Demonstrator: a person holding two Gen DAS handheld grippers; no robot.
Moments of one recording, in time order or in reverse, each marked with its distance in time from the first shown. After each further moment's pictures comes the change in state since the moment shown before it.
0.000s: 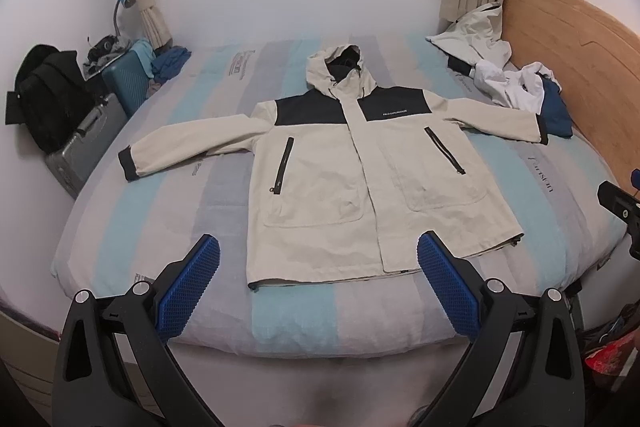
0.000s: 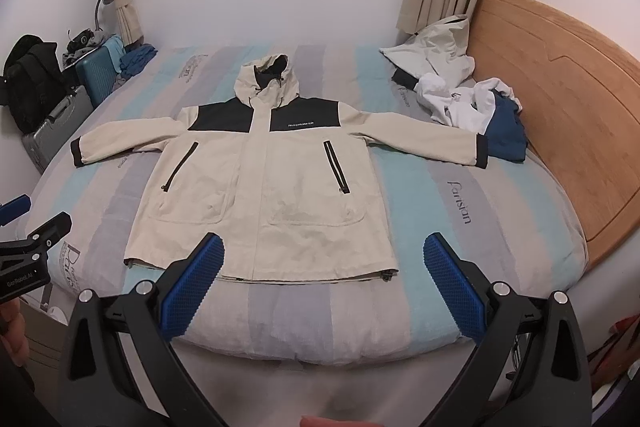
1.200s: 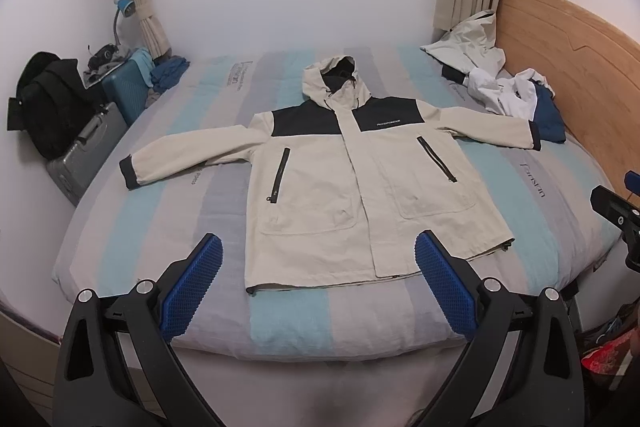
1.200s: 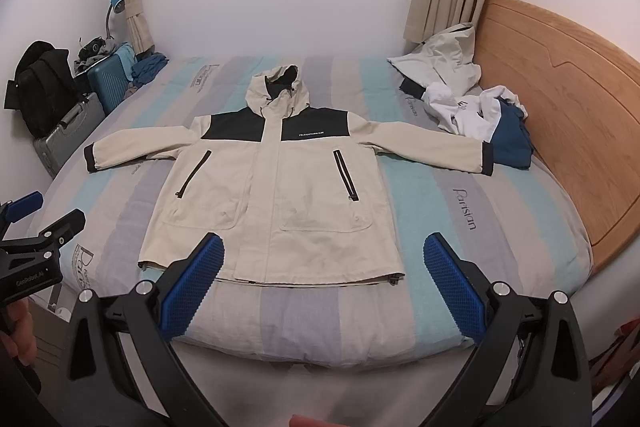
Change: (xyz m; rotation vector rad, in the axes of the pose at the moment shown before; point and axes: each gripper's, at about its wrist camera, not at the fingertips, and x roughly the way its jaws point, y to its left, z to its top) left arm -0.019 -0.008 0.005 0.006 -0.027 -0.006; right arm -0.022 -0.003 0.000 0.002 -0.035 0.036
